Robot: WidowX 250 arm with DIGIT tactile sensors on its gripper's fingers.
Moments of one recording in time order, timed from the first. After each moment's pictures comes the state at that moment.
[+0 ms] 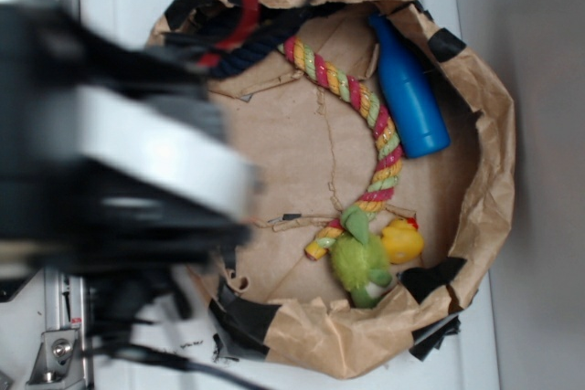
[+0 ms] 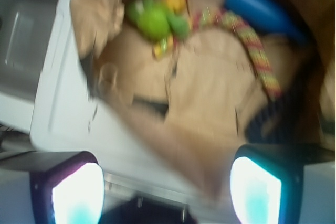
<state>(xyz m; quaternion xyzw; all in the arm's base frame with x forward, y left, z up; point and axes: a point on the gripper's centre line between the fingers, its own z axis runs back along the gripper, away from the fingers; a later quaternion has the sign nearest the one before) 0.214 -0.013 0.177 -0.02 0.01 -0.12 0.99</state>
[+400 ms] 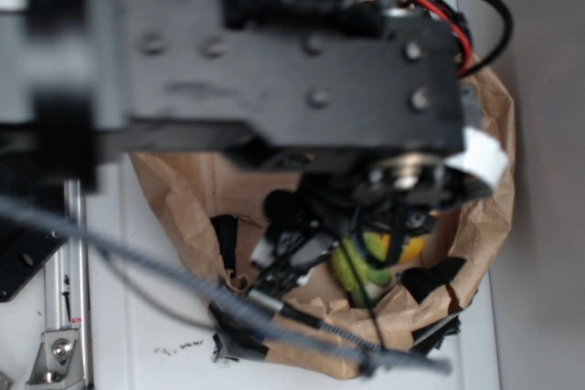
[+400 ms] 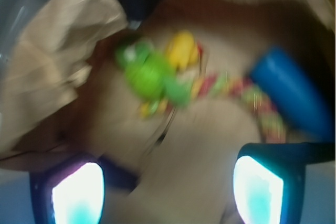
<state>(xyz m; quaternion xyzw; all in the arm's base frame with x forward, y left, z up) 0.279 0.003 0.119 -0.05 -0.02 -0.29 0.96</state>
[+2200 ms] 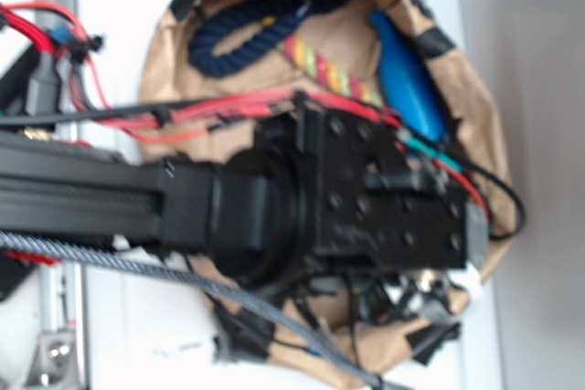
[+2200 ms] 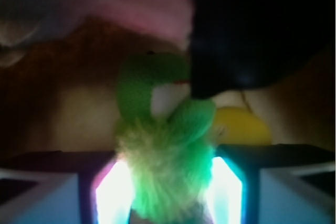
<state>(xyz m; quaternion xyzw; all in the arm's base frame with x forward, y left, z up) 0.286 -0.075 0.053 -0.05 -0.04 -0.56 0.83</state>
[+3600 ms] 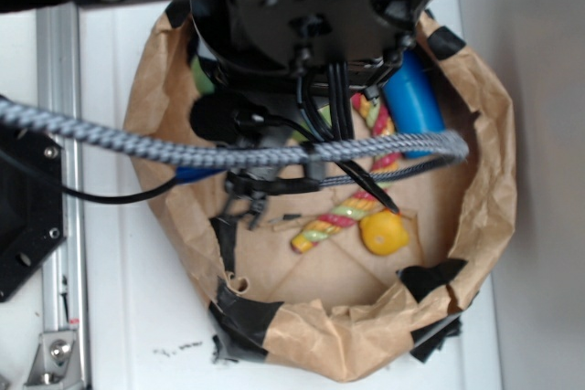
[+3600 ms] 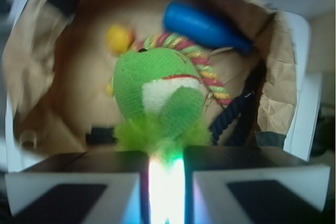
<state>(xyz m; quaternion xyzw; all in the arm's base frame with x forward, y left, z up) 0.233 0.010 0.192 0.01 0.00 -0.04 1.00</state>
